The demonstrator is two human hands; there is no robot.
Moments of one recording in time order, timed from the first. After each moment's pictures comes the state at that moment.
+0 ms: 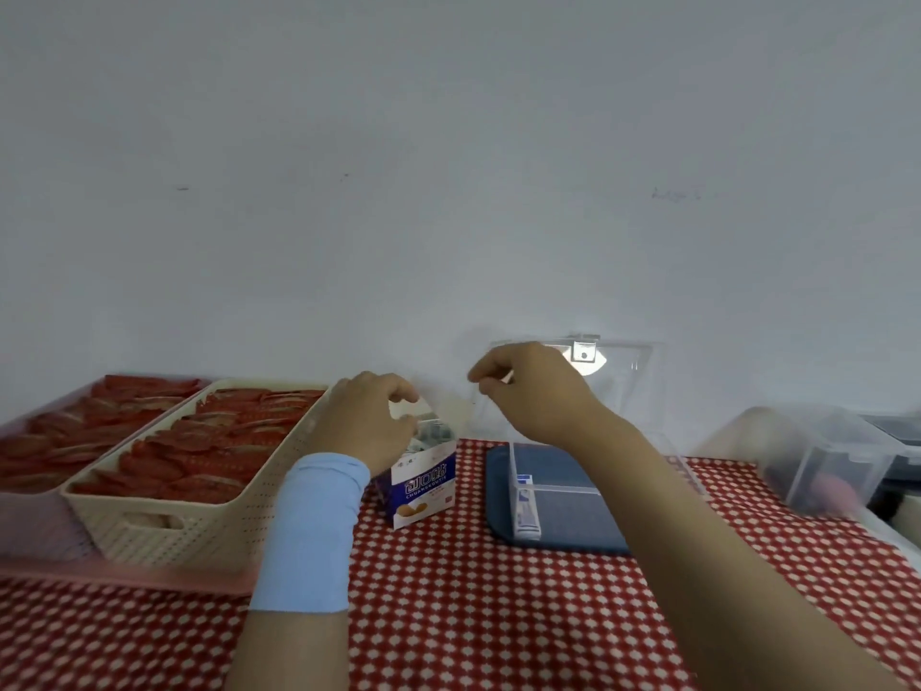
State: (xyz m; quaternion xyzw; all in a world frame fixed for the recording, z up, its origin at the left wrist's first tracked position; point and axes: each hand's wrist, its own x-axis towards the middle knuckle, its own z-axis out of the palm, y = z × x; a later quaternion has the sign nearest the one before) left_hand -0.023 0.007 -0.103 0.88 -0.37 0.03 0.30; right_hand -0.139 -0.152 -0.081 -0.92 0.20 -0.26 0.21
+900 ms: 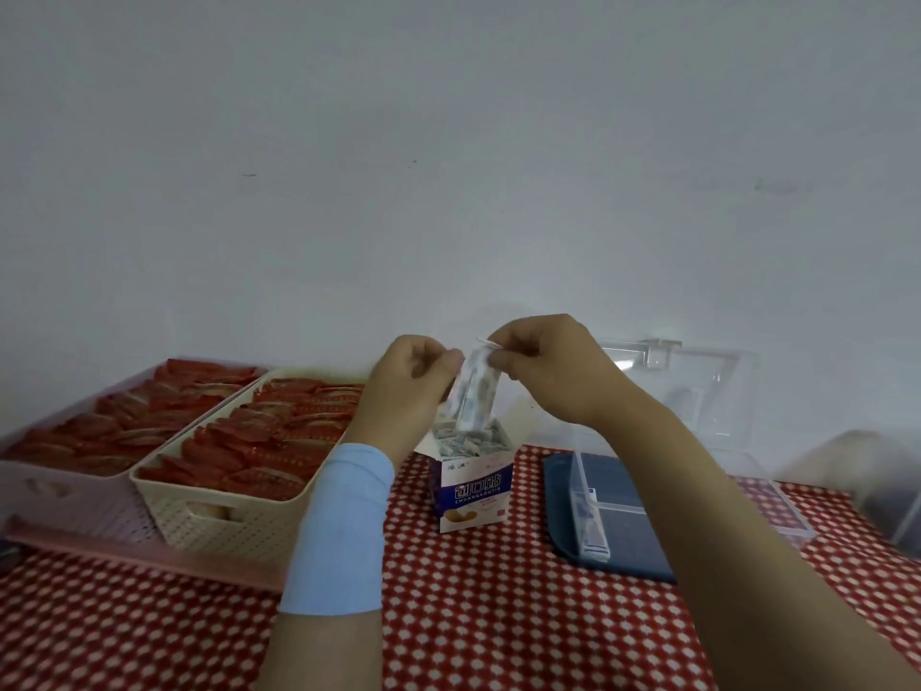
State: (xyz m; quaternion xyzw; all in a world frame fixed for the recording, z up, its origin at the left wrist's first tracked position) left_hand 0.005 0.013 -0.102 0.70 -0.29 -0.08 0.65; right_hand -0.089 -0.135 -0.065 -0.91 0.09 -0.27 0.30
